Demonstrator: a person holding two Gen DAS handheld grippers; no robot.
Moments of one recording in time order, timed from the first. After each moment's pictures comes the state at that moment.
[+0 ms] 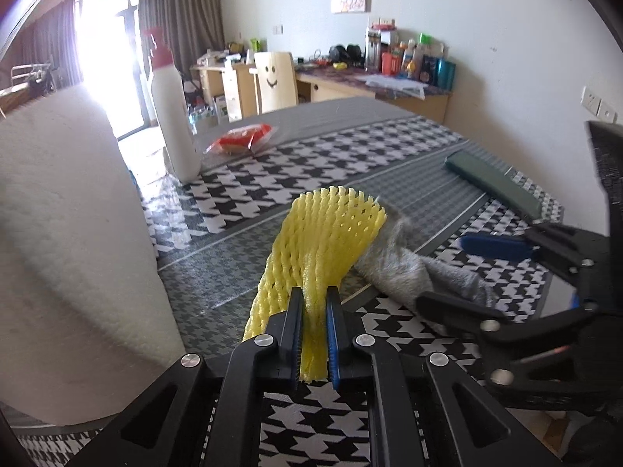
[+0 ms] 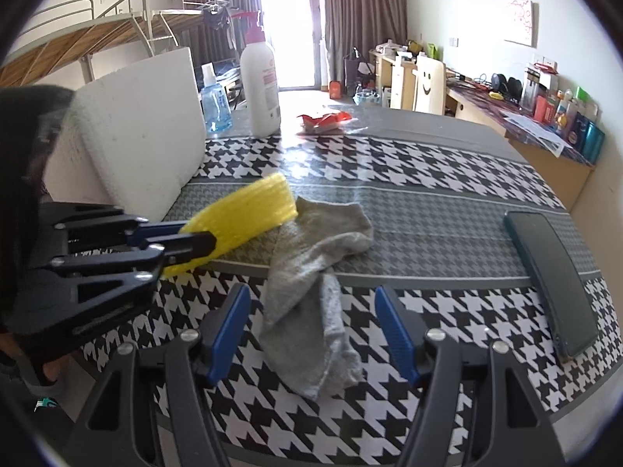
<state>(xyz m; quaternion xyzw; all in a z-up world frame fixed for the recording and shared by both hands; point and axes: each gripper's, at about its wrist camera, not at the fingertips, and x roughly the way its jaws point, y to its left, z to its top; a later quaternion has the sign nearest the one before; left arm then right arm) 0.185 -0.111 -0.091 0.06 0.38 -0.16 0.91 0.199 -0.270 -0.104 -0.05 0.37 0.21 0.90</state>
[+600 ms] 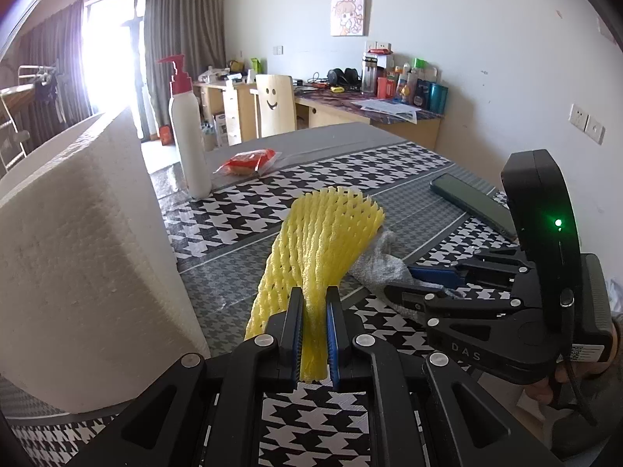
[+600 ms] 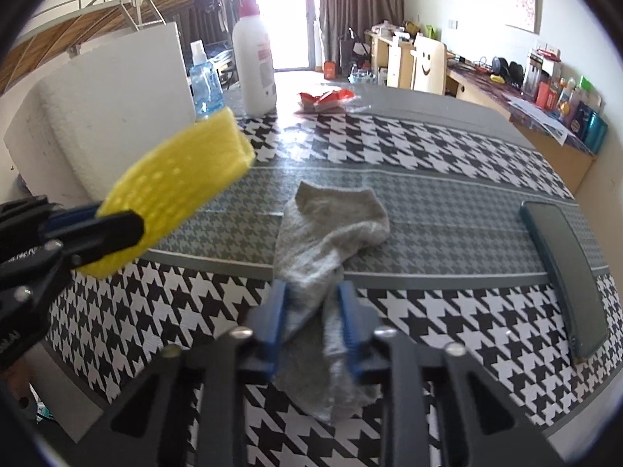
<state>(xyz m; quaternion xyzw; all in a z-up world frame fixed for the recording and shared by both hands) 0.158 -0.096 -0.072 0.05 0.35 -0.17 0.92 0.216 -0.257 -0.117 -0.06 0.41 0.19 0.89</state>
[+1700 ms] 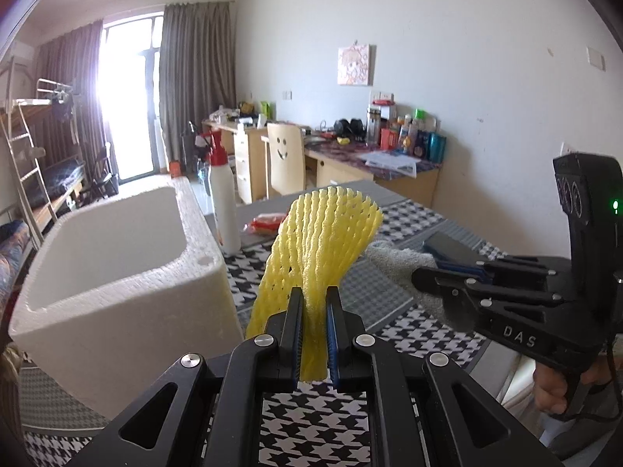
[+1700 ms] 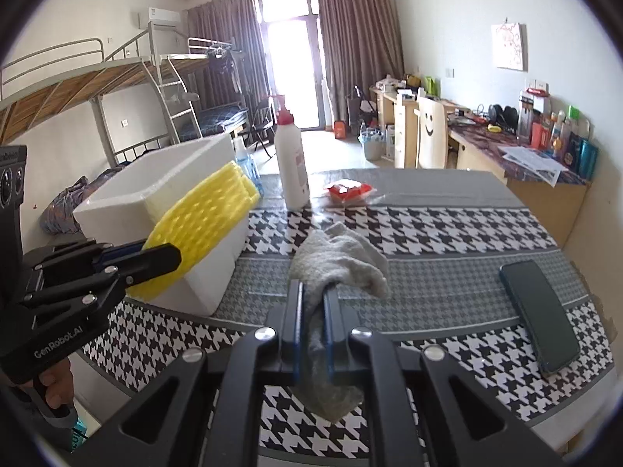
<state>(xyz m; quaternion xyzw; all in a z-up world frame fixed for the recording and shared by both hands) 0.117 -0.061 -0.011 0.02 0.26 -0.16 0.95 0.166 -0.252 -0.028 0.00 0.30 0.22 0.93</state>
